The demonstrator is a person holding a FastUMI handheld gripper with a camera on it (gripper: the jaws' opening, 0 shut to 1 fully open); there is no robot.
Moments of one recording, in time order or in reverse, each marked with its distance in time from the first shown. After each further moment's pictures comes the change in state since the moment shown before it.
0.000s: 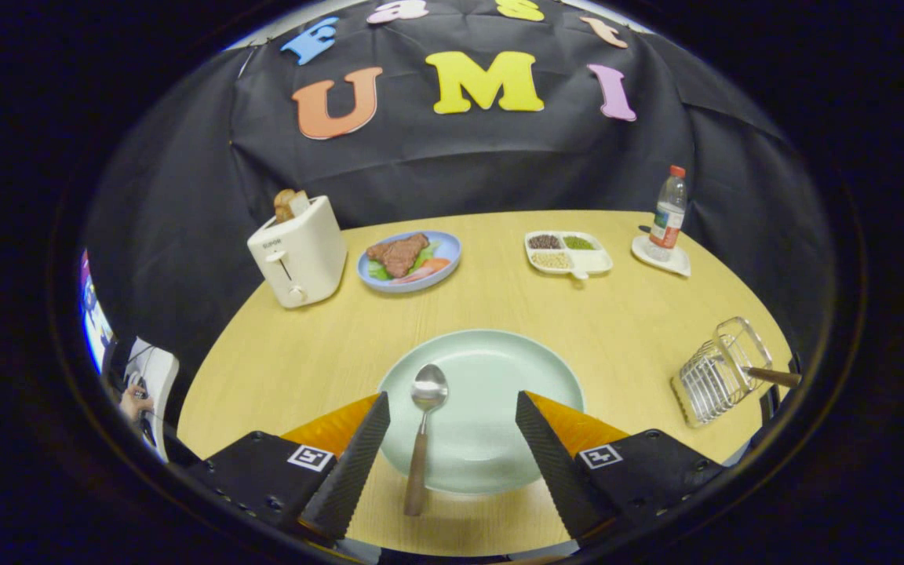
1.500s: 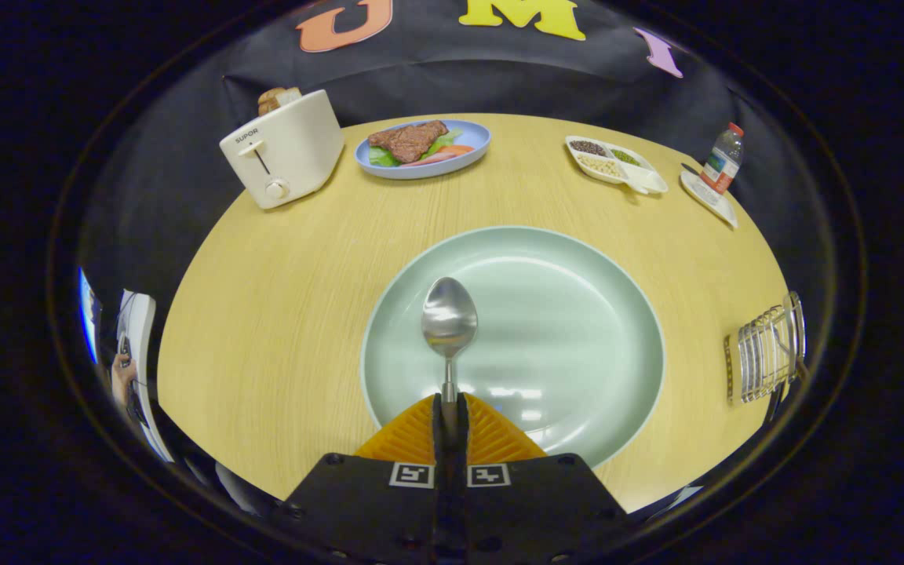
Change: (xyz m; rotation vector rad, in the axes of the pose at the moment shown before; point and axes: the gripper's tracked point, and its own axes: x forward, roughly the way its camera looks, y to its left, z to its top) arm 0.038 0.016 -0.052 -0.073 0.334 0.000
